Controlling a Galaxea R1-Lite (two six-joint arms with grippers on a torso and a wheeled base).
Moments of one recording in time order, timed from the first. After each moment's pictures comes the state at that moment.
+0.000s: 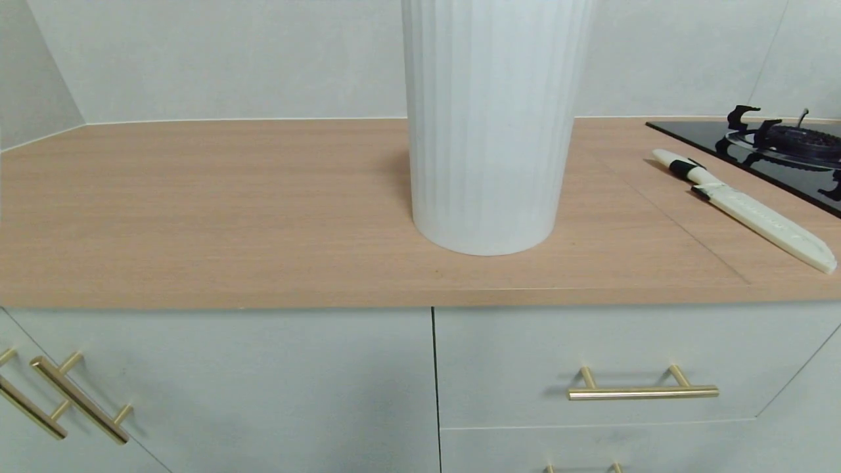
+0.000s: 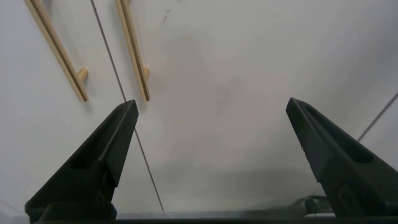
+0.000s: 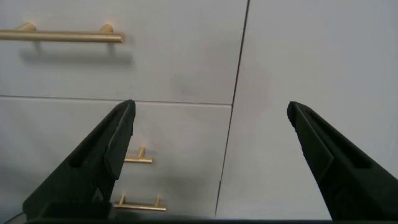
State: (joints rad) left arm 0.00 0.00 0.00 0.00 -0.01 0.02; right arm 0.00 0.00 0.00 0.00 0.05 -0.01
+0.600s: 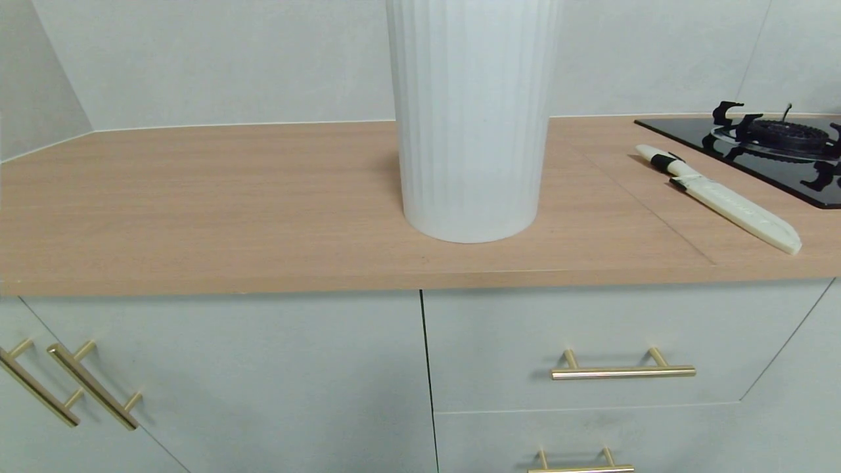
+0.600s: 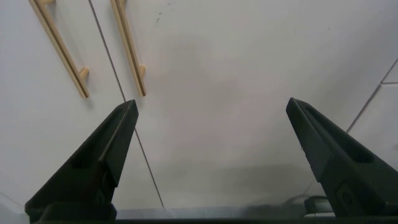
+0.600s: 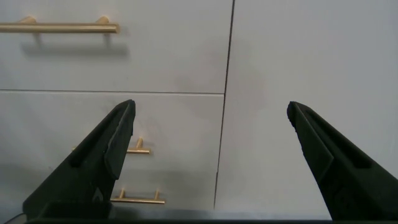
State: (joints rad) left arm 0.00 0.00 0.00 0.00 -0.01 0.02; right arm 0.00 0.00 0.00 0.00 0.05 -0.01
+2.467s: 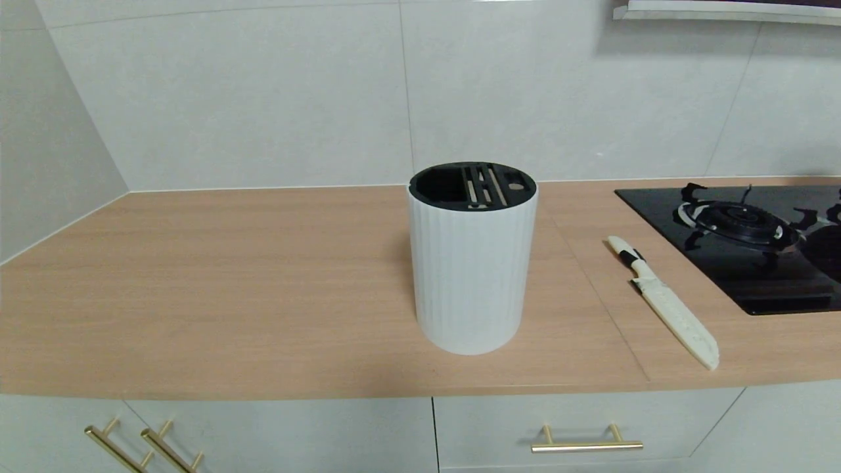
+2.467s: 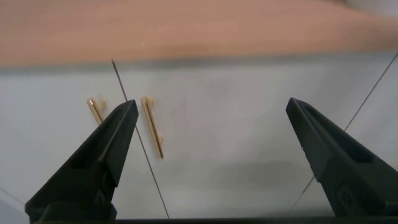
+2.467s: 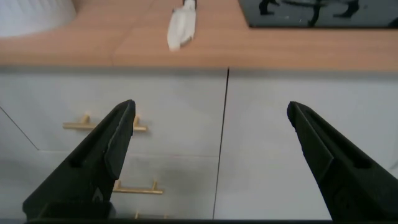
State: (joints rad) left arm 0.00 0.00 0.00 0.00 -0.01 0.02; right arm 0.00 0.00 0.00 0.00 0.05 -0.01
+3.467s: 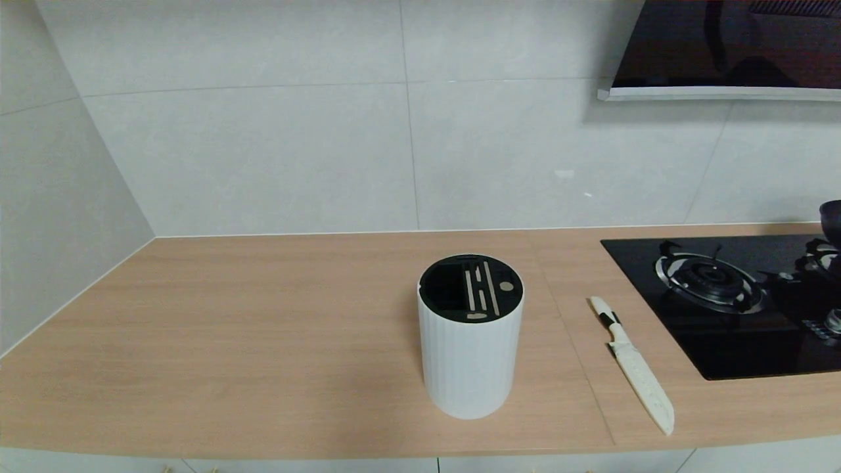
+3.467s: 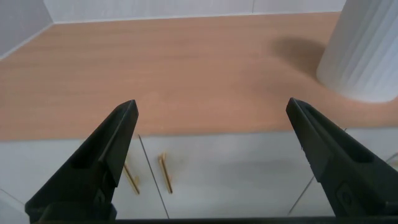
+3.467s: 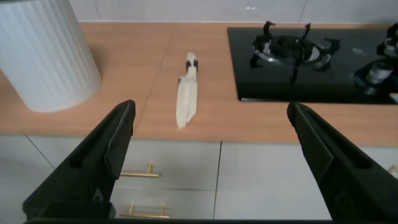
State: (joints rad) left arm 0.00 0.00 0.00 0.00 -0.01 0.02; right arm 0.00 0.00 0.00 0.00 0.05 -0.01
